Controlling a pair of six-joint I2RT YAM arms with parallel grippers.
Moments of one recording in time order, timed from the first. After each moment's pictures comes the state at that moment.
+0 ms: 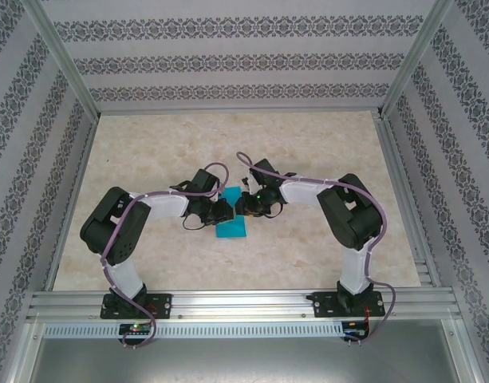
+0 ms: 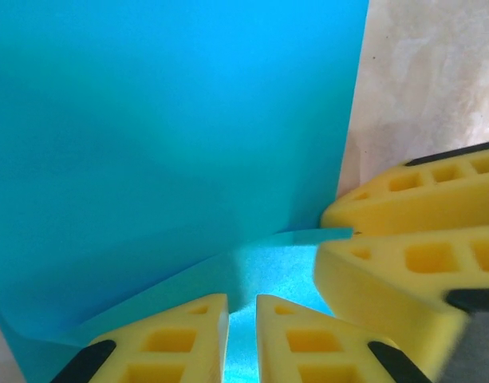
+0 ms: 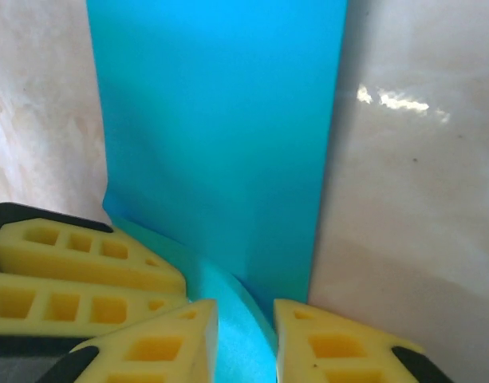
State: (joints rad) left arm -0.55 1.78 0.89 -0.20 0.47 -0.76; right arm 0.61 1.92 1.11 -0.33 -0.50 0.53
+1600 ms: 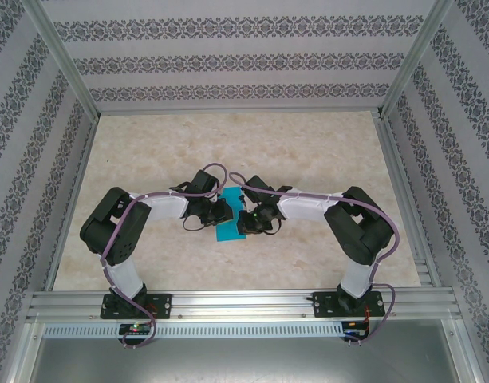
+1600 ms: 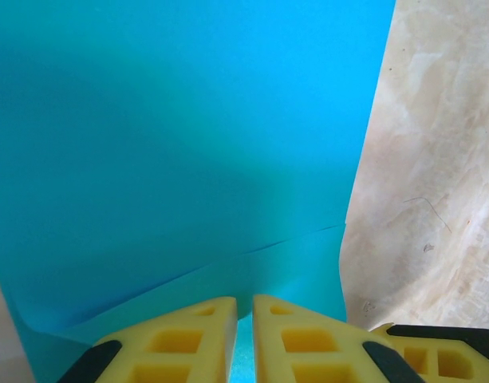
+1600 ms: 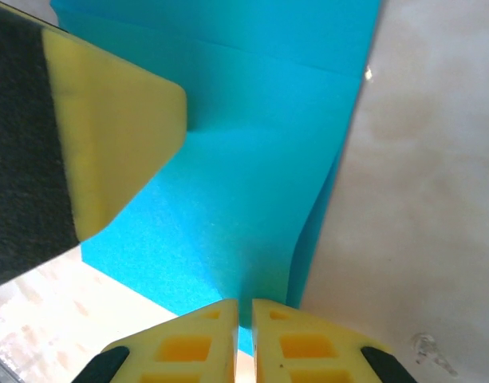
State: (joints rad) left arm -0.55 1.77 0.87 -0.18 0.45 -0.81; right arm 0.76 1.80 1.00 -0.43 -0.37 0.55
